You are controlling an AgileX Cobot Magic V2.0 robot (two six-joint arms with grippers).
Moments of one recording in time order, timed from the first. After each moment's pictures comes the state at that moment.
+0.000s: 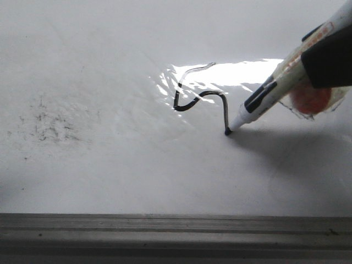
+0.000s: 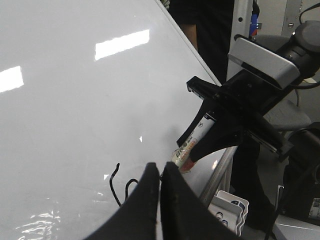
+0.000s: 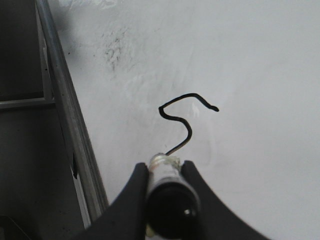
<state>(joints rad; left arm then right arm) -0.98 0.52 -0.48 -1.01 0.15 1.03 0.51 0.72 -0.47 0.93 0.44 -1.42</state>
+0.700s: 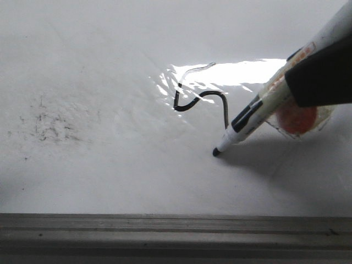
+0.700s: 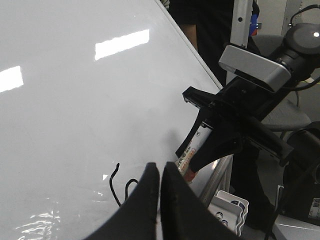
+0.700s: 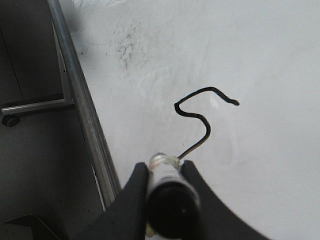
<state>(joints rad) -0.98 0.52 -0.48 -1.01 0.15 1.03 0.51 0.77 -0.47 0.98 0.46 -1.40</state>
